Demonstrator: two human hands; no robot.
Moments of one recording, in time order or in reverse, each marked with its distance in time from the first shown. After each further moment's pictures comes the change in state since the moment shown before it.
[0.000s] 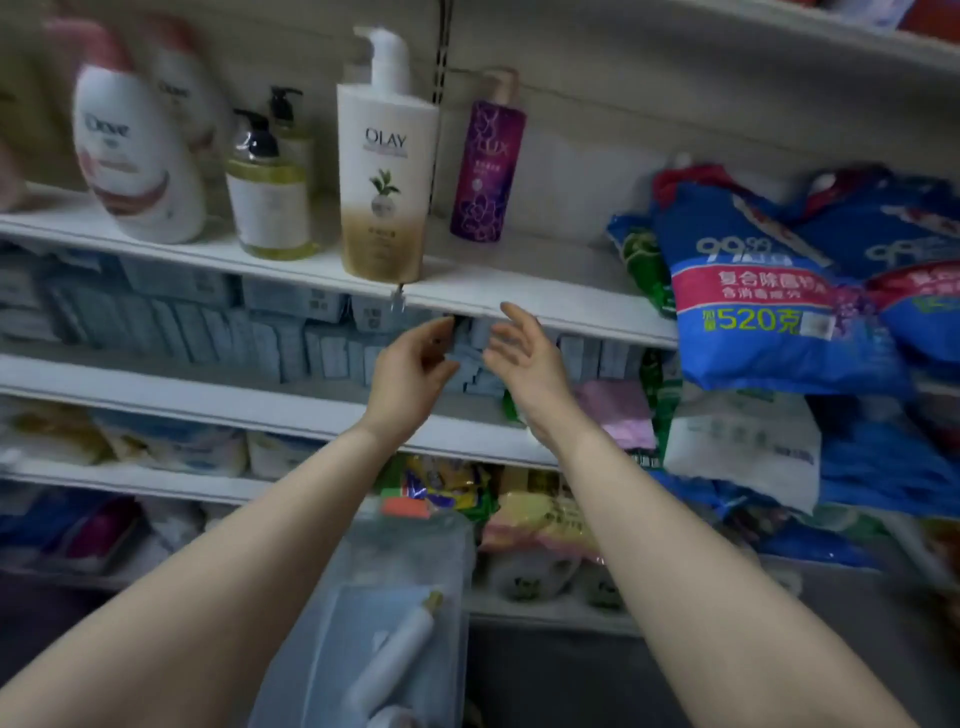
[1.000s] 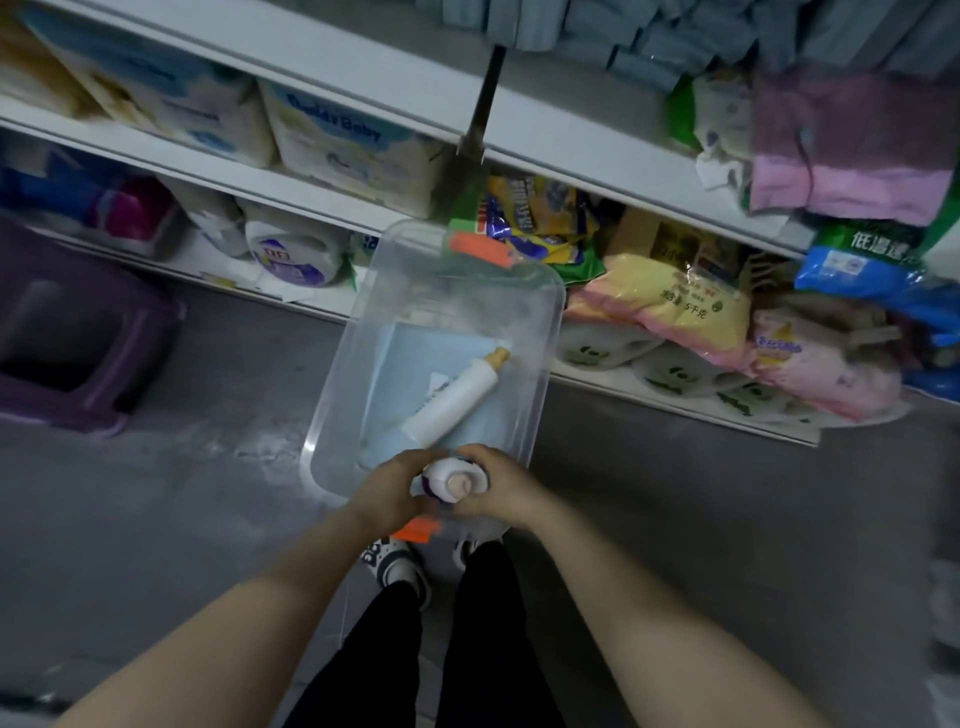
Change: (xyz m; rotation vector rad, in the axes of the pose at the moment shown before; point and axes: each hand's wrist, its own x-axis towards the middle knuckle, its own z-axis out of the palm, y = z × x) left_hand -0.323 -0.266 0.016 0.091 -0.612 -0.831; right_hand -0.239 0.346 0.094 -0.564 -0.859 0.780
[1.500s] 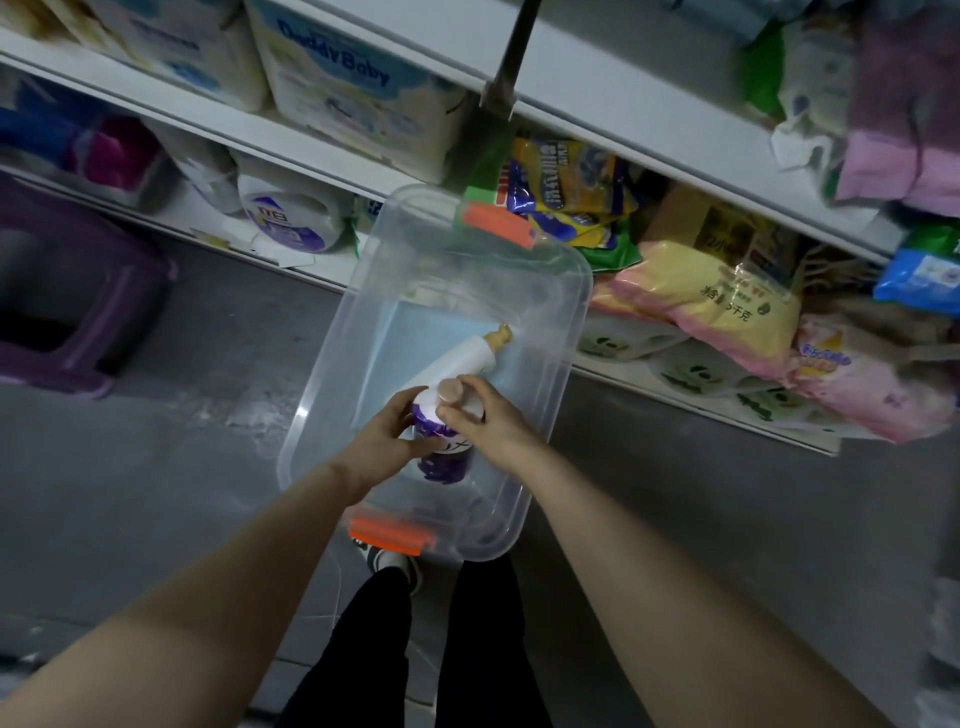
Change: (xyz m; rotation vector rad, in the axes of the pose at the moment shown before) left_hand 0.063 -0.018 -0.013 -0.525 0.049 -0.170; right_hand 0.045 -0.045 -0.041 0.244 0.106 -0.029
